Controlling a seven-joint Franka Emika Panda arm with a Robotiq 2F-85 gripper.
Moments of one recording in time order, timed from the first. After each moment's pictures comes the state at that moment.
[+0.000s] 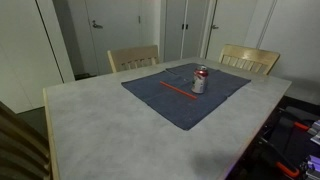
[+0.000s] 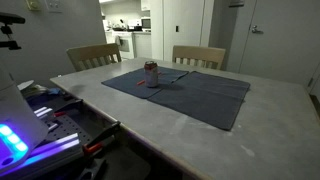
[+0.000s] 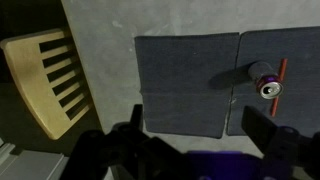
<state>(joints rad) -0.19 -0.84 -0.29 -2.46 -0.30 1.94 -0.33</state>
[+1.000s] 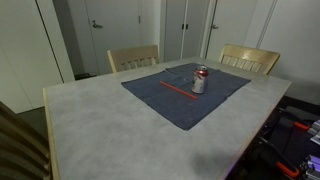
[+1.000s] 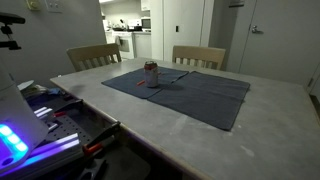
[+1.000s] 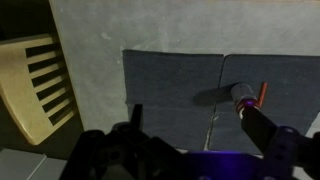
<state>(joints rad) -0.19 -1.00 -0.28 -2.58 -0.32 1.87 -0.37</state>
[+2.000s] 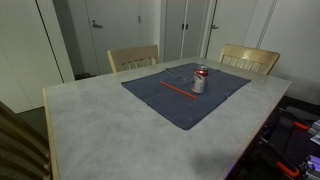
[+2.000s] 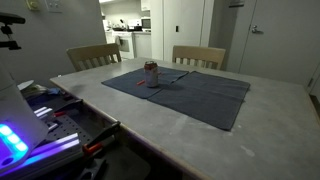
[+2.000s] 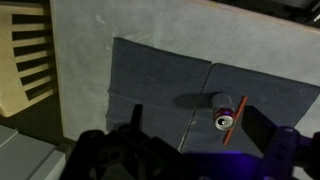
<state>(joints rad) -0.09 -1.08 -0.27 -2.62 -0.35 1.84 -0.46</state>
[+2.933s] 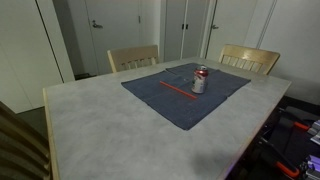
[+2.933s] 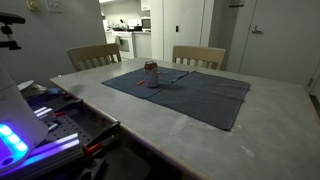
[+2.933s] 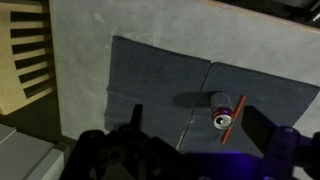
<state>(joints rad) -0.08 -1.08 -0.27 -2.62 -0.35 1.84 -0.46</state>
